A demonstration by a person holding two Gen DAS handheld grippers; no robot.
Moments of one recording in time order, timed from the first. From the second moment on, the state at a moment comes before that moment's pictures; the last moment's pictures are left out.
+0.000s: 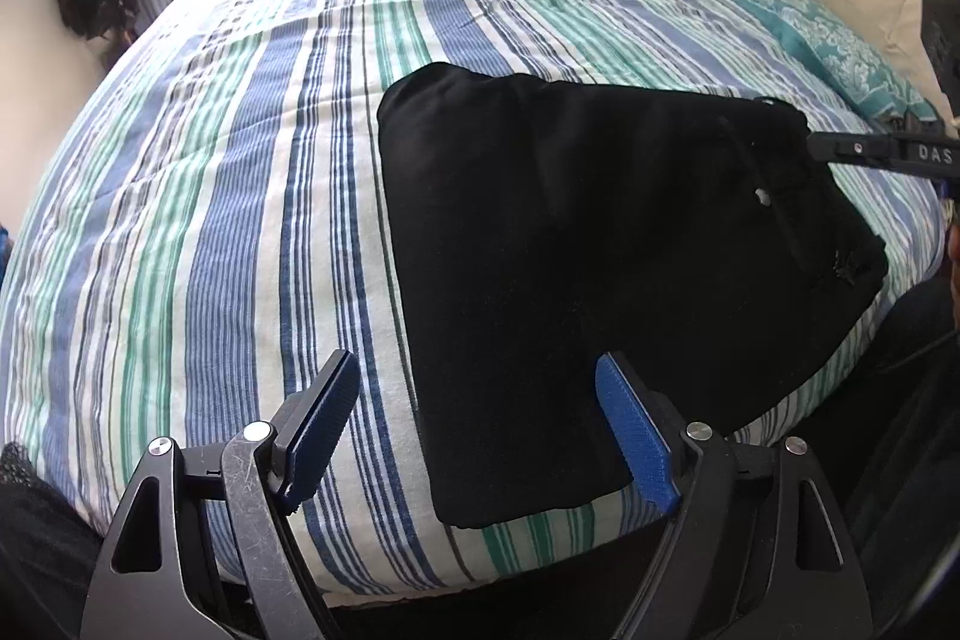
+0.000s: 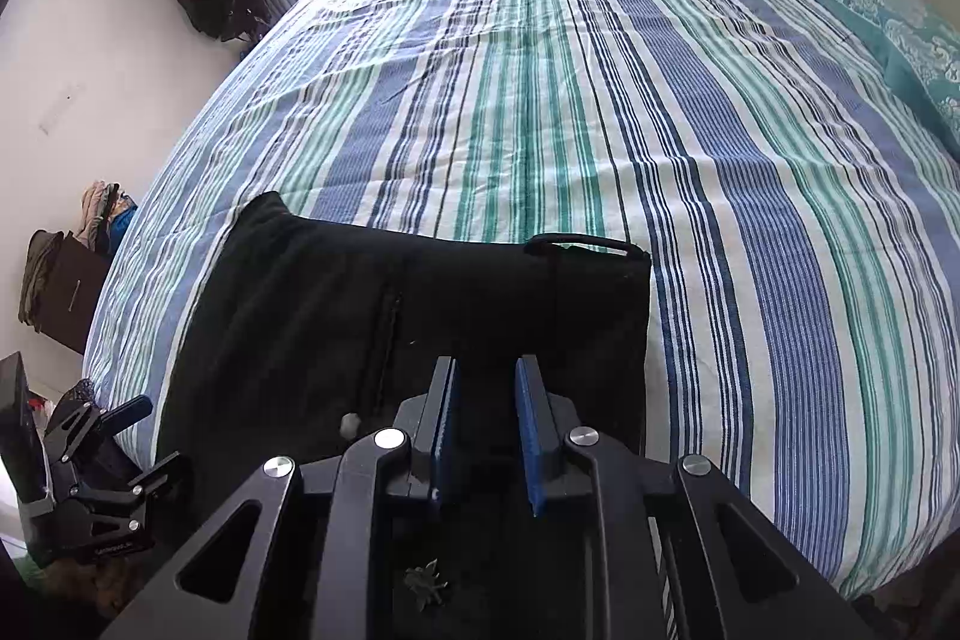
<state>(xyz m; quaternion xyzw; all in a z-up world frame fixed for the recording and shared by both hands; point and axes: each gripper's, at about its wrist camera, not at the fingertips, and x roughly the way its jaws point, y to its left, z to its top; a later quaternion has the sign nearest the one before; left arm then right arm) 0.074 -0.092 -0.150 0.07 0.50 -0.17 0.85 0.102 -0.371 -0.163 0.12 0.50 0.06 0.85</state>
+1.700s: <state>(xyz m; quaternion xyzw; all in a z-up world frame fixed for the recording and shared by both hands) 0.077 -0.106 -0.177 0.11 0.53 -0.15 0.83 0.010 -0.315 -0.144 0.08 0.41 -0.01 0.91</state>
